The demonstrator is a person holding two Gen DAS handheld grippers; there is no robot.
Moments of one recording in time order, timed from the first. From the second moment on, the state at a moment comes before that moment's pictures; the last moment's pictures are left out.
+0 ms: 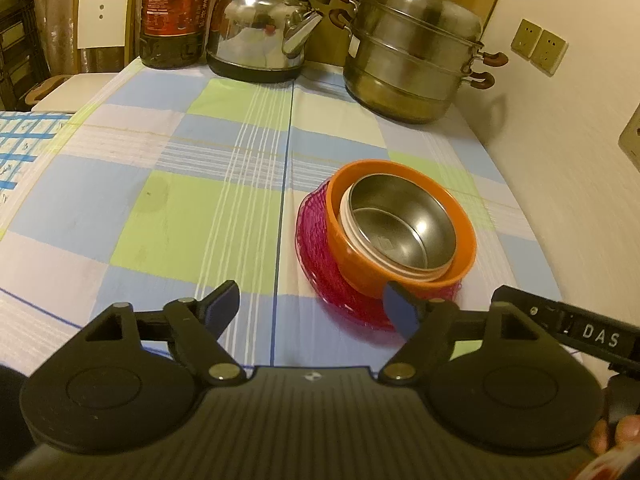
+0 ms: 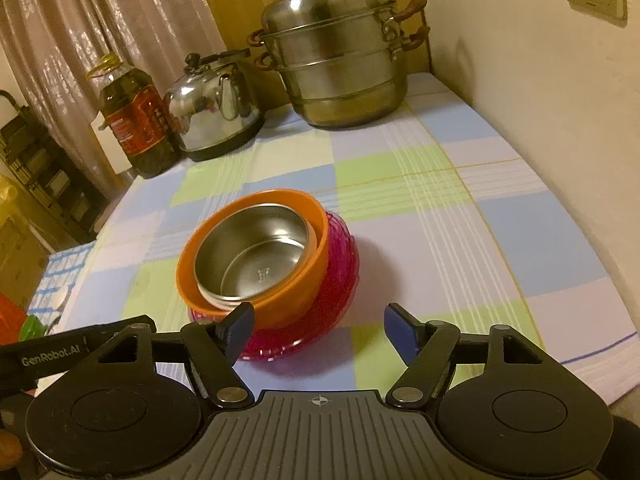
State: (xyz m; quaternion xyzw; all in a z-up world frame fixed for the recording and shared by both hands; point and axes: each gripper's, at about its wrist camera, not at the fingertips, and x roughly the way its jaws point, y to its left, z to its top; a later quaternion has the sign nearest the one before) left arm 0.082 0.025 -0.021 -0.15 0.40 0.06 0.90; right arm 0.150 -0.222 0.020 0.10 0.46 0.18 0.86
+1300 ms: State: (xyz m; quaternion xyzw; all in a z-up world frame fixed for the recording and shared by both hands) left arm -0.024 0.000 -0.006 -0.10 0.40 0.06 0.91; right arm 0.037 -0.229 0.047 0.04 0.46 0.20 0.87
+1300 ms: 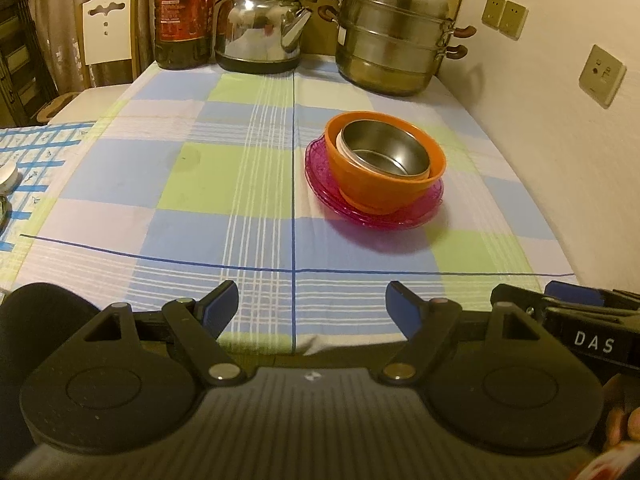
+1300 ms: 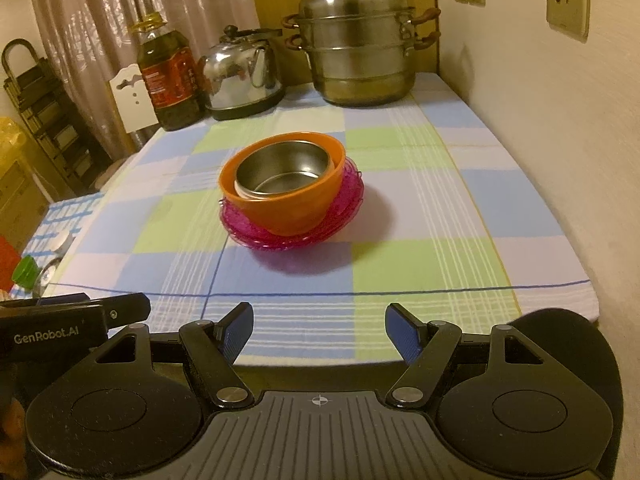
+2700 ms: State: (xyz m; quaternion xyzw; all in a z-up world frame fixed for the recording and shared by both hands) left arm -0.061 -0.003 0.018 -0.09 0.37 0.06 0.92; right arm 0.009 -0.225 0.073 0.03 0.43 0.21 0.88
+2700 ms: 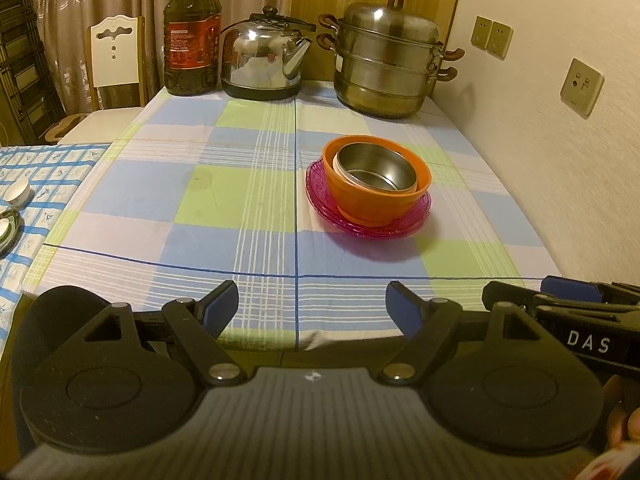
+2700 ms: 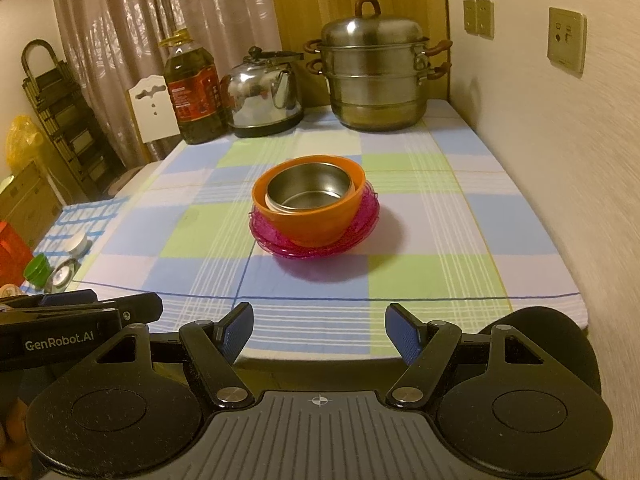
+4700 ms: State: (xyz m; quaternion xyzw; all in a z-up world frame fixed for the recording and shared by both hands) left arm -0.062 -0.003 0.020 -0.09 0.37 0.07 0.92; right arm 0.008 -0.224 0.074 0.03 0.43 0.22 0.88
